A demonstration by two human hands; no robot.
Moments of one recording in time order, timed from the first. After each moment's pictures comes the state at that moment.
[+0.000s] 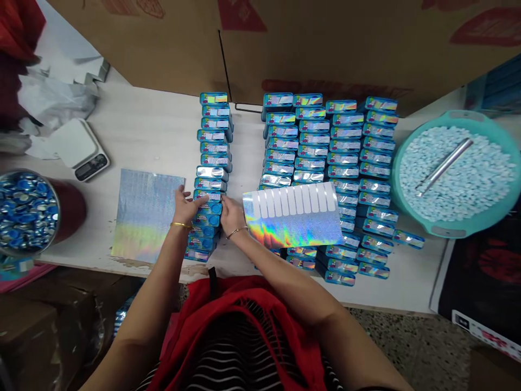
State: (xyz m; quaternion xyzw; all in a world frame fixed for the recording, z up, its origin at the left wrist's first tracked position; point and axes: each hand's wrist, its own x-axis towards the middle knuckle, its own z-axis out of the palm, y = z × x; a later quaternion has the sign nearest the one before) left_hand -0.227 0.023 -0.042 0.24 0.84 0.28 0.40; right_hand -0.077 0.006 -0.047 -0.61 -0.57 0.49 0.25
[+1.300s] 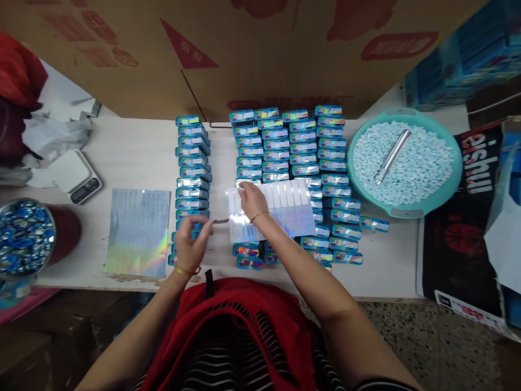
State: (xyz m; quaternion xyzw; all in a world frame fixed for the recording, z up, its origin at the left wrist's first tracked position) left_hand -0.124 -0.026 0.060 0.58 0.67 0.35 0.31; right_hand 0.049 0.057 -0.015 -0.61 -0.63 0.39 0.29
